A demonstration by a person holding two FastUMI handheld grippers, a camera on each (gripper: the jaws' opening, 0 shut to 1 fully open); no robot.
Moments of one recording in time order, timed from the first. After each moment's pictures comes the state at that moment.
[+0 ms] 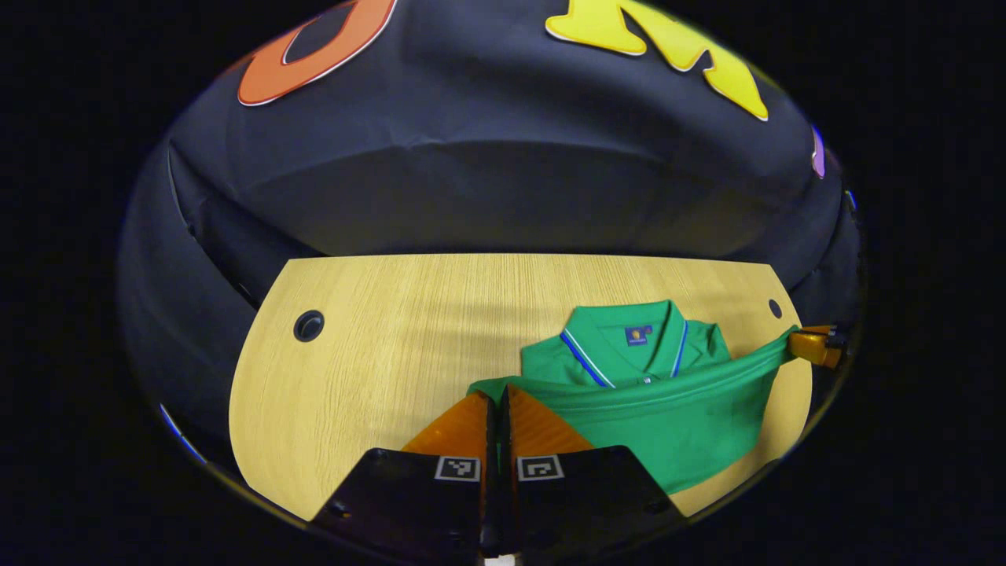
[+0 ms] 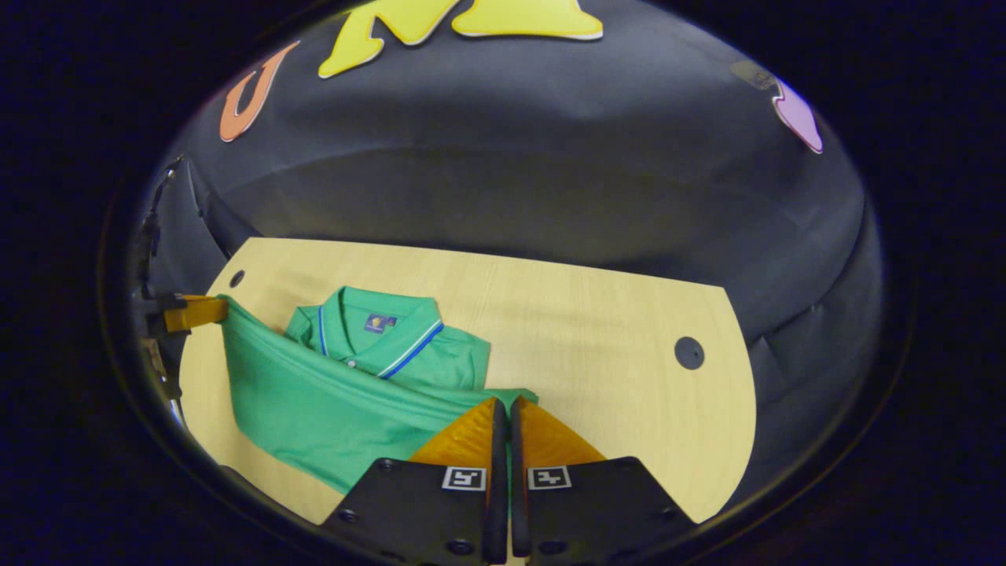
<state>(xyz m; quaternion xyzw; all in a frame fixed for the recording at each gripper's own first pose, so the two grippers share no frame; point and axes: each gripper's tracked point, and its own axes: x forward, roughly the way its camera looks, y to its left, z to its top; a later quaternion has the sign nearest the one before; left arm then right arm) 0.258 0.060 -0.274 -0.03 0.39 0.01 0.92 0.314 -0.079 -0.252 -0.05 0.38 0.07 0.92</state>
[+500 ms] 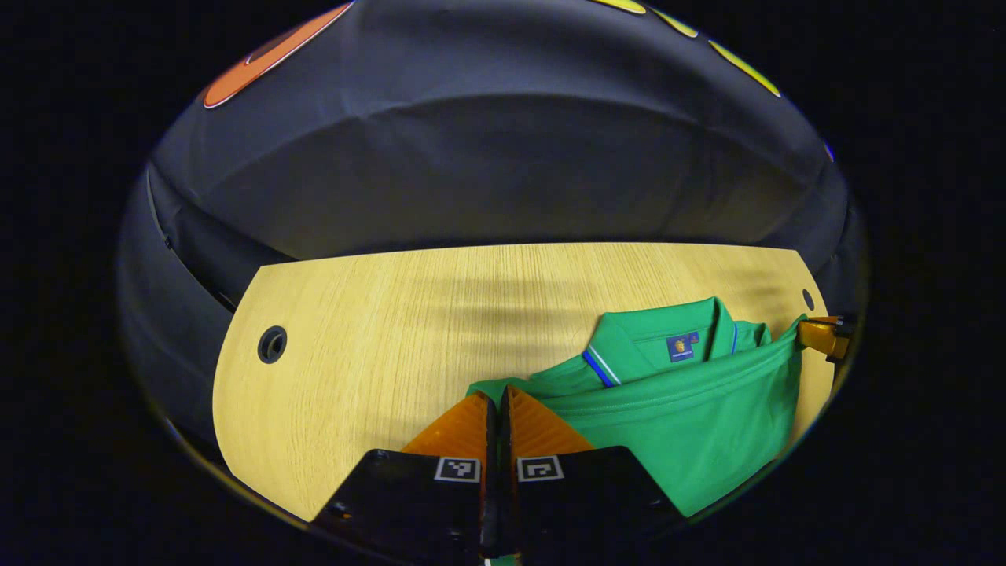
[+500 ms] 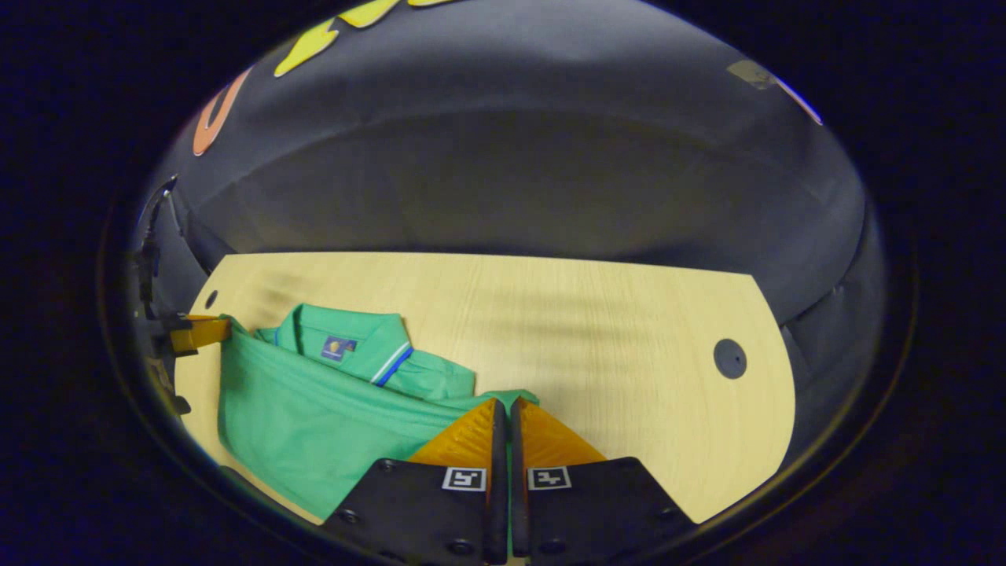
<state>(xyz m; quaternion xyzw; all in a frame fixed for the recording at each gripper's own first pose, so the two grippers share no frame) 0.303 0.058 -0.332 -0.01 0.40 0.01 0.92 0.372 -0.077 -0.311 -0.01 0.38 0.06 0.92</state>
